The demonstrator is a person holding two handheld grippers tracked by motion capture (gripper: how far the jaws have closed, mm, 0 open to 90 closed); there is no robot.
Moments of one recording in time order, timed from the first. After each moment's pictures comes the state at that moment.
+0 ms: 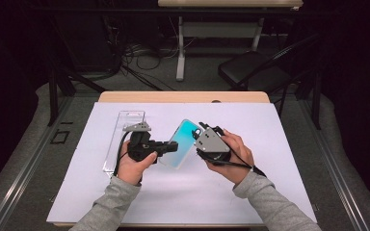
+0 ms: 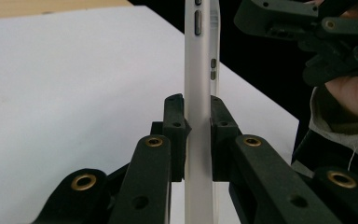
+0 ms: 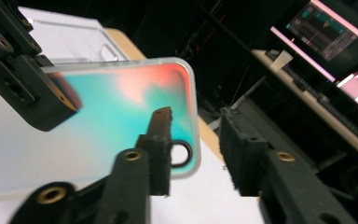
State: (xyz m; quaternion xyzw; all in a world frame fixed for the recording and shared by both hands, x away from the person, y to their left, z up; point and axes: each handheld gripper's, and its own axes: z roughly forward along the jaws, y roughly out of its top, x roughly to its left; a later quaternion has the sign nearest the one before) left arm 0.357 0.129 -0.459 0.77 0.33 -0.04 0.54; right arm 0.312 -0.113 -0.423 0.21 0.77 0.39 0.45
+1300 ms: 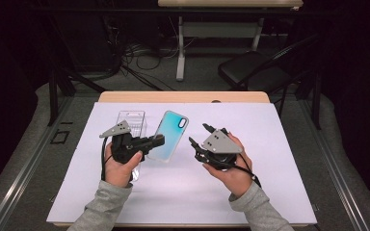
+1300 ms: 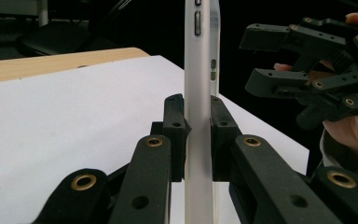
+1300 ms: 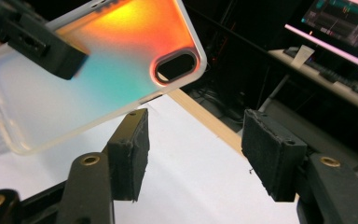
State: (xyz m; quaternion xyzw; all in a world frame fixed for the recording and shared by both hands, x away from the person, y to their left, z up) left arm 0.341 0.163 -0.448 0.73 0.33 0.03 0.60; right arm 0.304 -0.123 -0.427 0.25 0.75 0.47 0.39
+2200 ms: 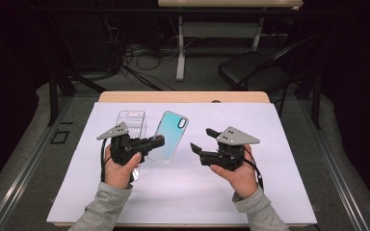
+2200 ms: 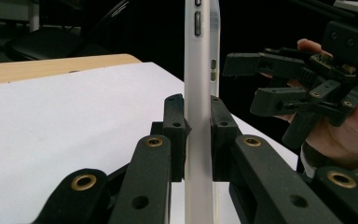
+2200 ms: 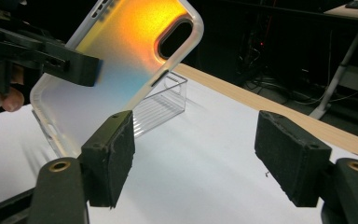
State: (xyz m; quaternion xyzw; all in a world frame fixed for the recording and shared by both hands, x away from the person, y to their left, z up) left arm 0.338 0.165 -0.452 0.71 0.32 0.02 0.63; right arm 0.315 -0.147 -0.439 0.31 0.74 0.55 0.24
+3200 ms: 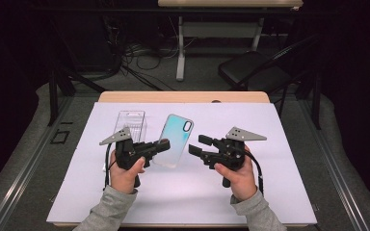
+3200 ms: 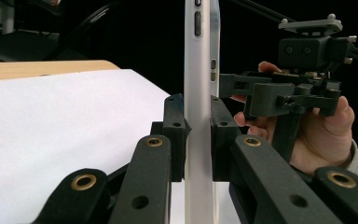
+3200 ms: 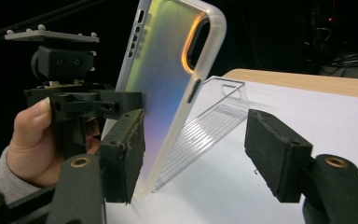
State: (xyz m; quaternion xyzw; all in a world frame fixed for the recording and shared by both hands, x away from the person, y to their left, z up) left arm 0.330 0.153 -0.461 0.69 0.31 -0.02 0.65; right arm 0.319 -0.155 -0.450 0.34 0.68 0.64 0.06
